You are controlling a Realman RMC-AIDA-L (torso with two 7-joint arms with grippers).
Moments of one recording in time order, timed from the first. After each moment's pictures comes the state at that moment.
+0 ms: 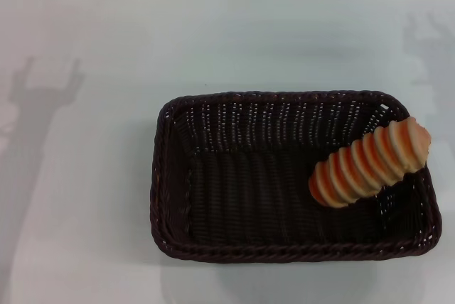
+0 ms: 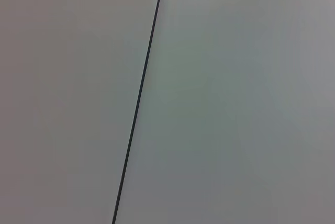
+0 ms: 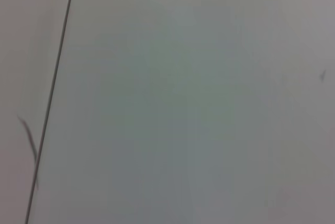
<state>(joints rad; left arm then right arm) -0.29 -2.07 -1.30 -0.28 2.67 1.52 -0.29 0.55 2.08 -1.84 -0.28 0.56 -1.22 0.01</state>
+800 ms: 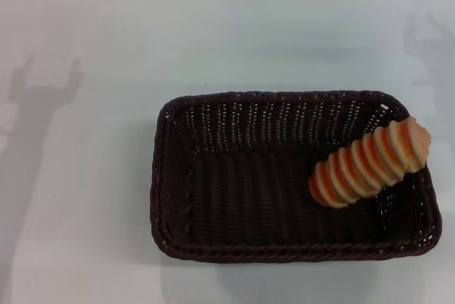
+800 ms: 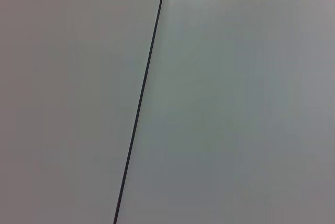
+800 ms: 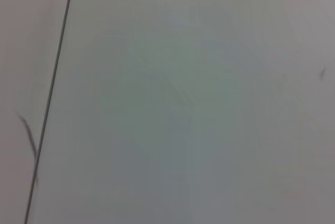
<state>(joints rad) -0.29 -2.07 -1.30 -0.29 2.66 1.54 -0.29 0.55 2.08 -1.84 -0.27 0.56 -1.22 0.01</state>
